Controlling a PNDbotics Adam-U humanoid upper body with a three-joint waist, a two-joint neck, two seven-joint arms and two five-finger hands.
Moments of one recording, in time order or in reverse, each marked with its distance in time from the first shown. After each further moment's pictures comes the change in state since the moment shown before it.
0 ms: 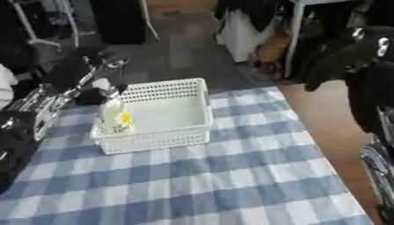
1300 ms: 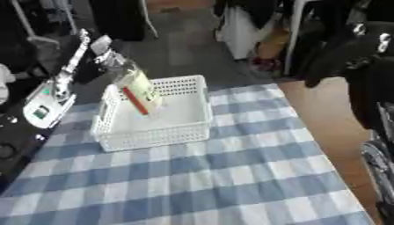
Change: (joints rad) left arm -0.012 0.012 -0.115 -0.132 0.610 -0.157 -0.054; right arm -0.001 0.000 0.000 0.000 -0.001 0.000 0.000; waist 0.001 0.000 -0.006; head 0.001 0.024
